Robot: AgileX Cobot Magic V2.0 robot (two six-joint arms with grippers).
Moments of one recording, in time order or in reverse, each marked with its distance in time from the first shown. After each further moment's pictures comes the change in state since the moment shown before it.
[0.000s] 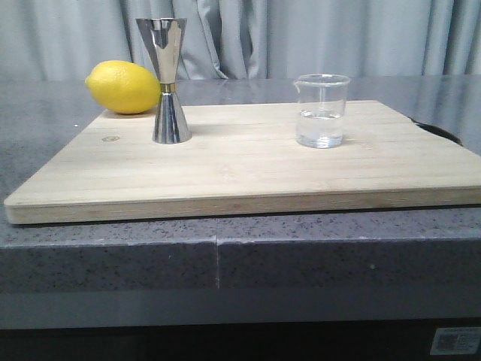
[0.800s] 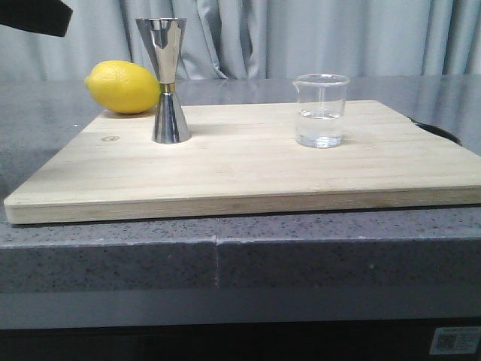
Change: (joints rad) left arm 0.104 0.168 0.308 -0.471 0.244 0.852; right arm 0.000 0.012 0.091 0.000 0.007 0.000
